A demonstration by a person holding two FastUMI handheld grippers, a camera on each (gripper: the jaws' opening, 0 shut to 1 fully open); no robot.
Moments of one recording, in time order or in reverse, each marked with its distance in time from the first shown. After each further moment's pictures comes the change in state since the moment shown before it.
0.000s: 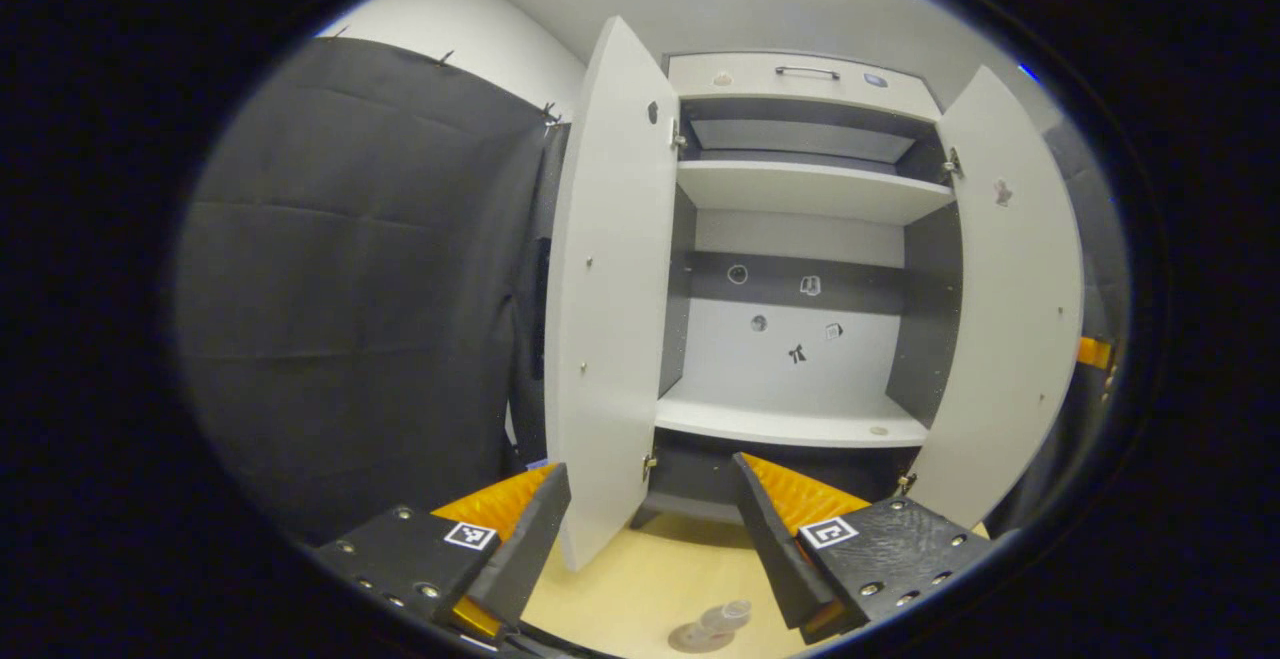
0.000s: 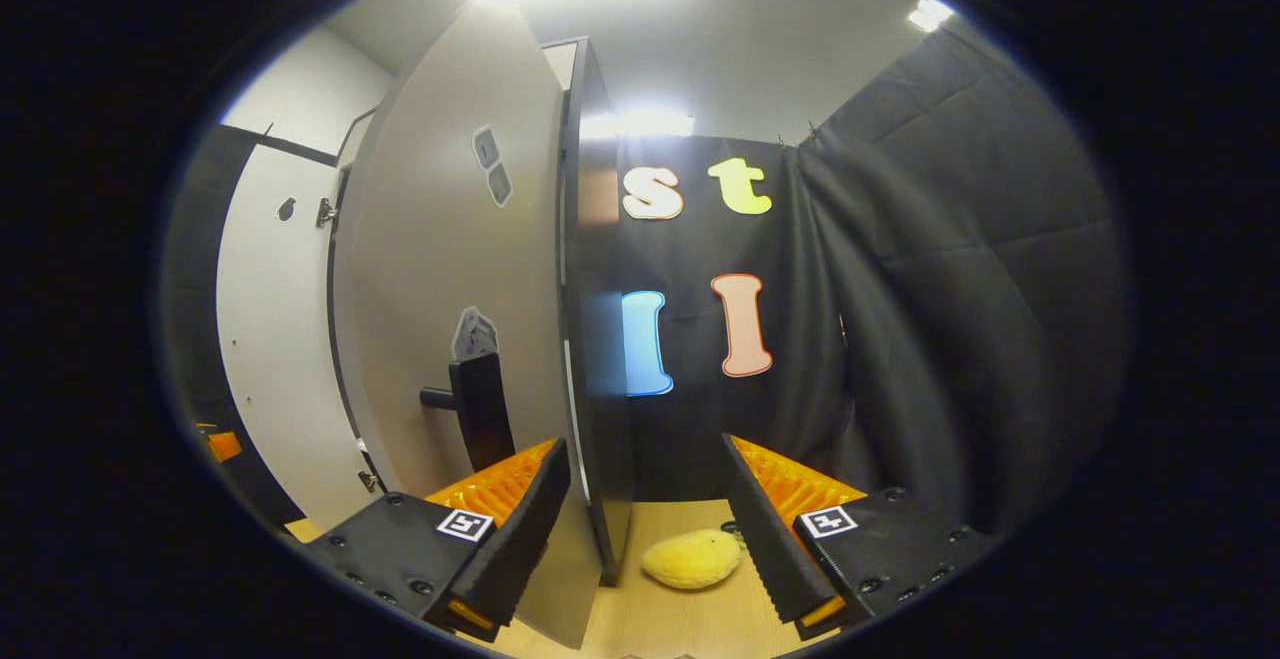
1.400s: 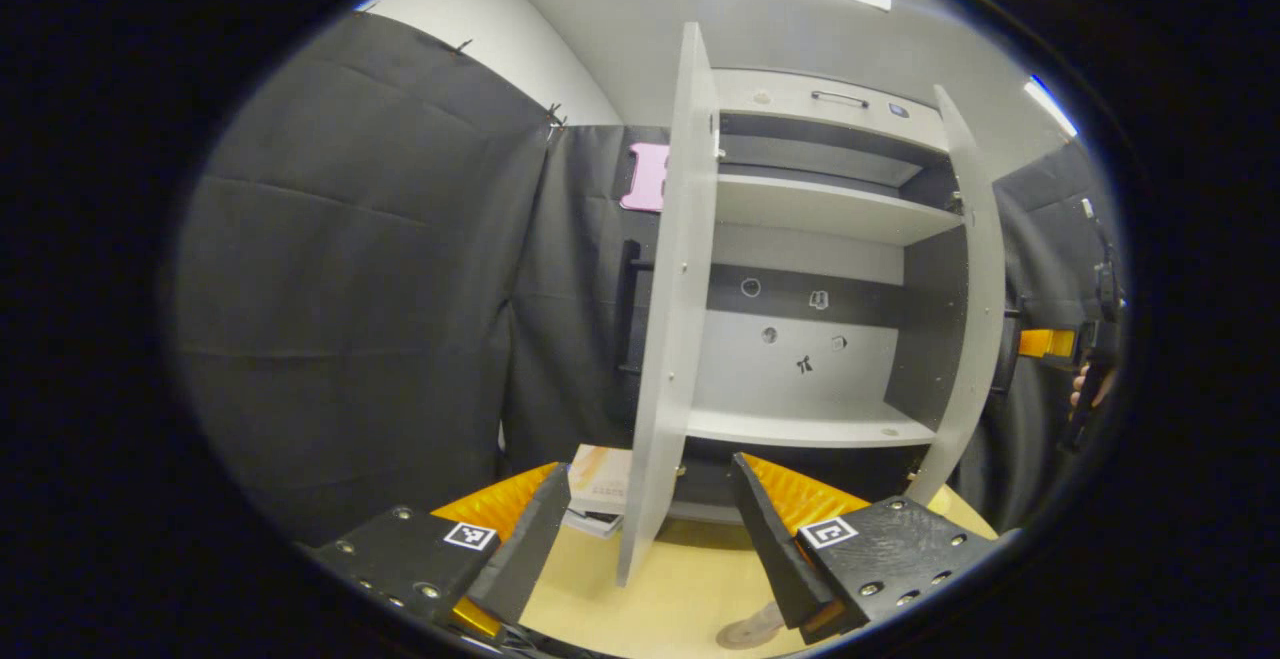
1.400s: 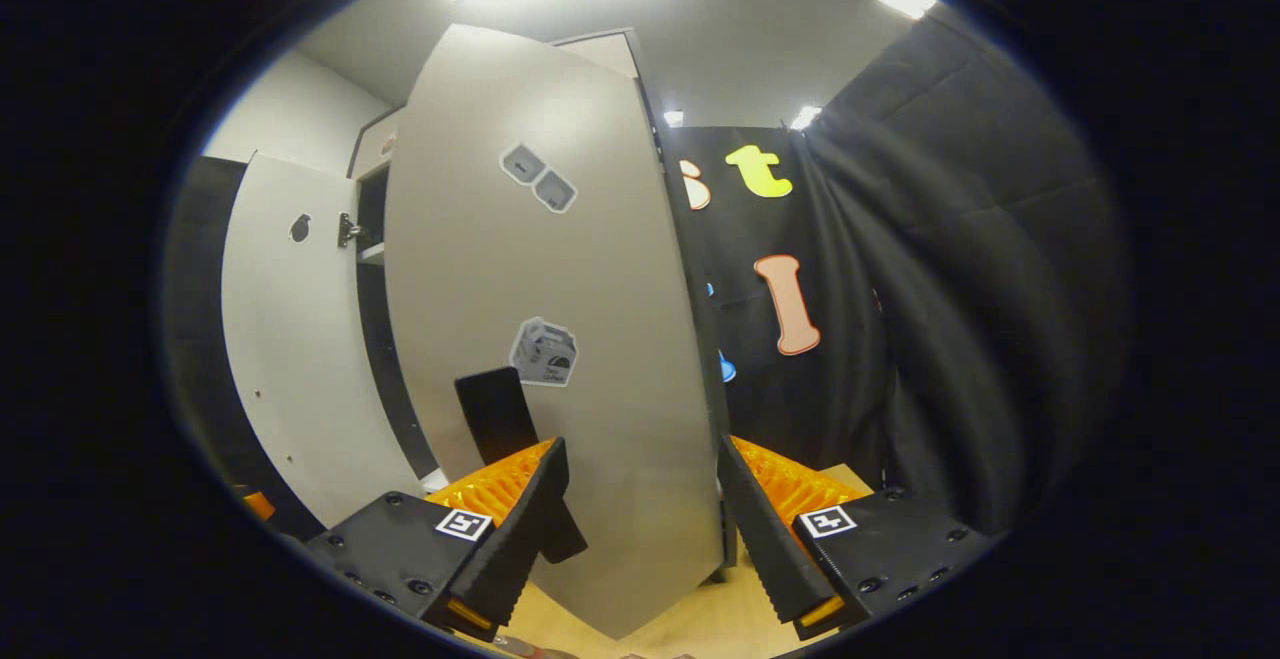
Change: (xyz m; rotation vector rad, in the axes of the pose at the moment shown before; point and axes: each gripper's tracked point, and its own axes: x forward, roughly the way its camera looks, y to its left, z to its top) left arm 0.004 0.097 -0.008 -0.077 -0.038 -0.061; right arm 0.011 0.158 0.001 0.151 -0.003 0.062
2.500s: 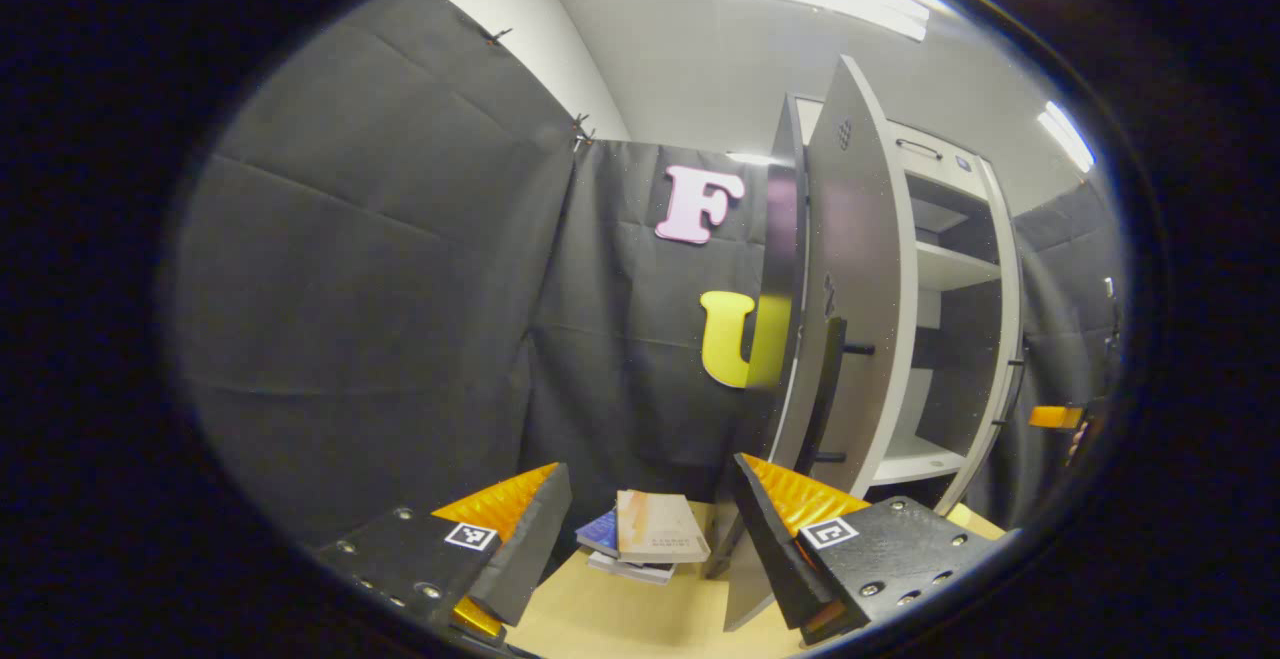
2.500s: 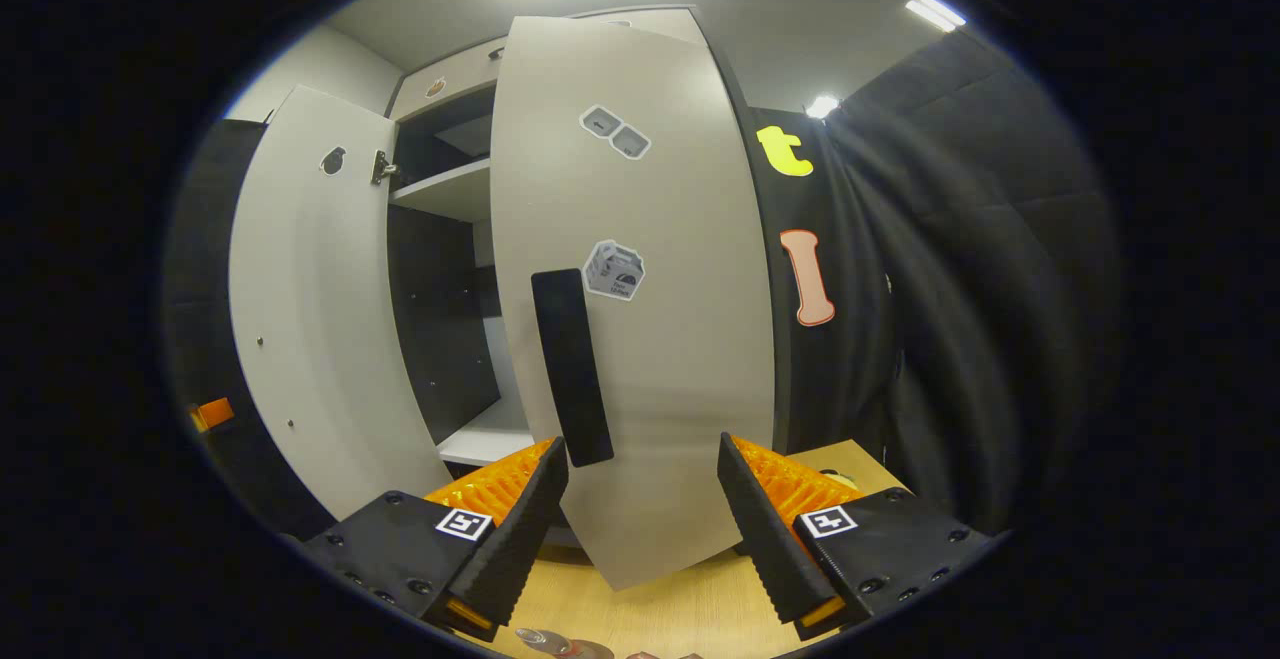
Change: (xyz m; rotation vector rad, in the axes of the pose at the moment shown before) left arm 0.099 0.148 0.075 -0.044 -0.071 -0.122; right arm -0.009 0.056 -0.060 -0.047 0.091 -0.064
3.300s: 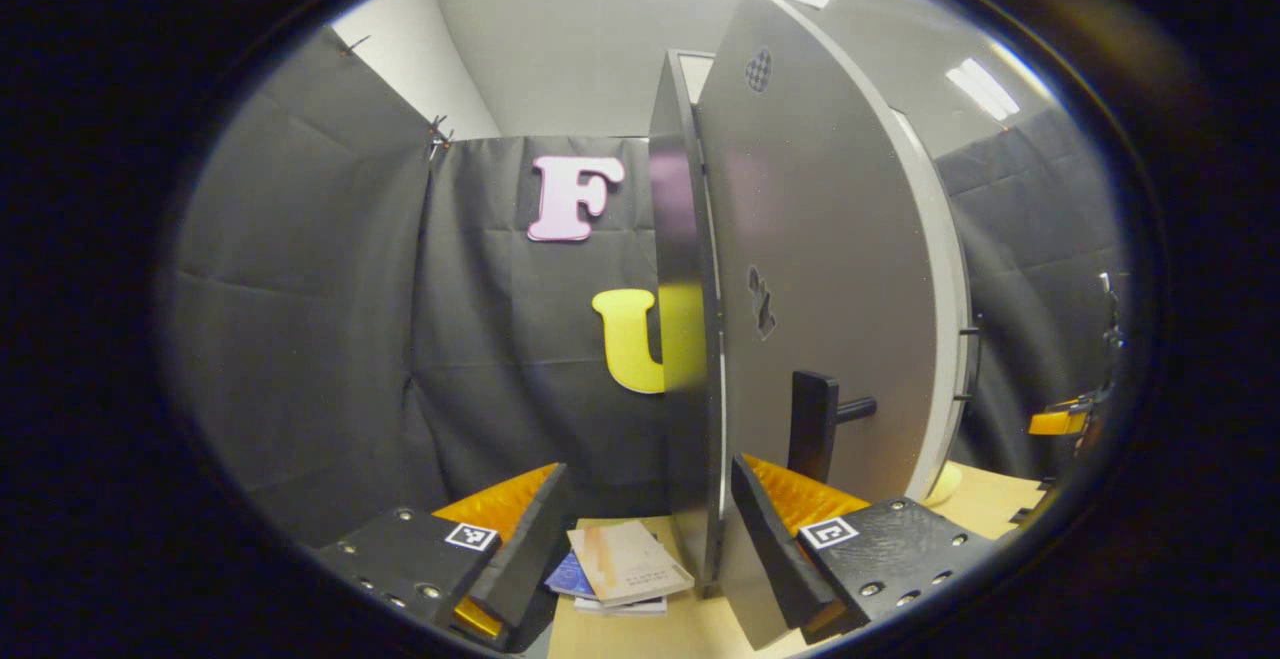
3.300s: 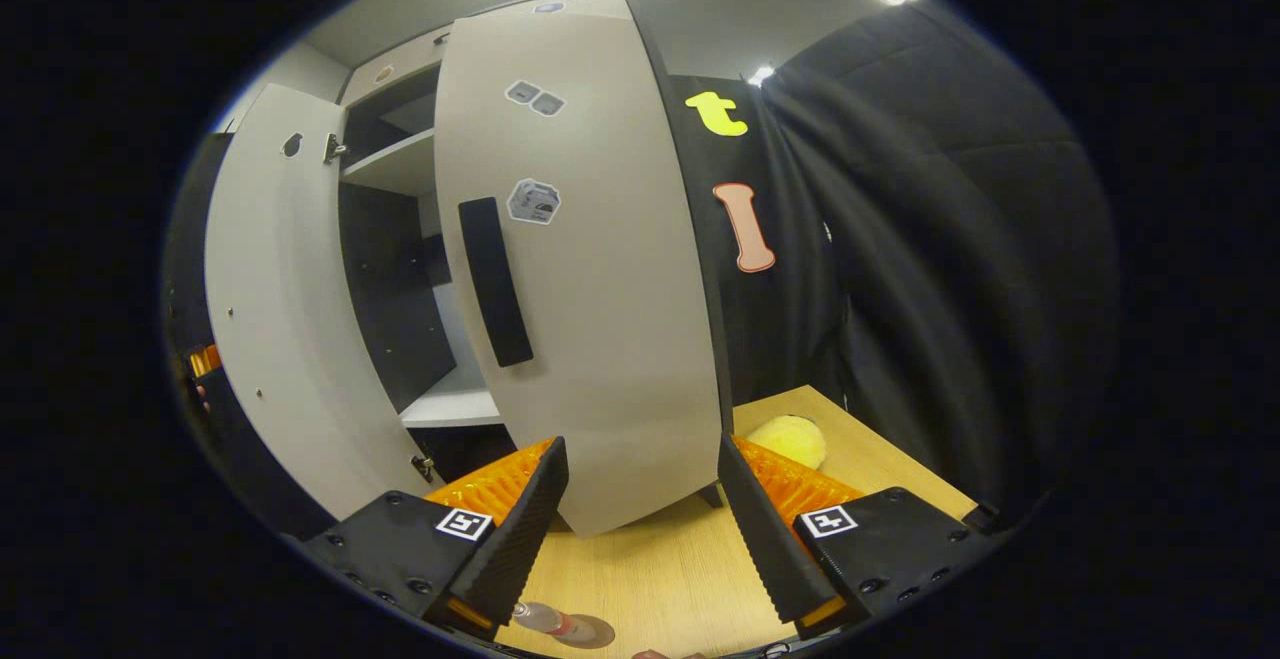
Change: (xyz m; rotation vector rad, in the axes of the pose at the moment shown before) left arm 0.084 -0.067 0.024 0.196 0.041 -0.295; right arm -0.035 -0.043 -0.059 0.074 0.091 -0.155
